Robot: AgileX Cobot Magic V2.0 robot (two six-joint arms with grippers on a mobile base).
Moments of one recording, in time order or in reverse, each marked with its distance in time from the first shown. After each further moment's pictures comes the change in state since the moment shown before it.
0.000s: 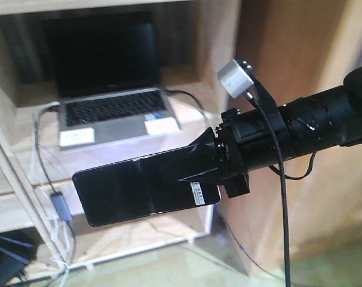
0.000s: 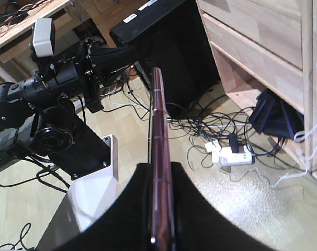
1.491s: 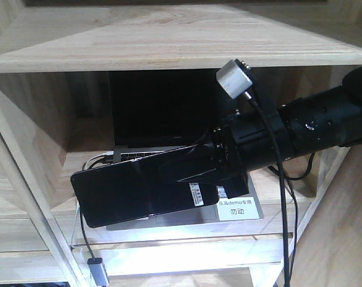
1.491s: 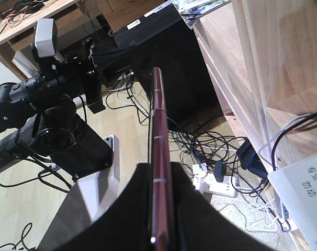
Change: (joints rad) left arm 0.000 0.000 0.000 0.000 0.000 0.000; right arm 0.000 0.000 0.000 0.002 0.000 0.000
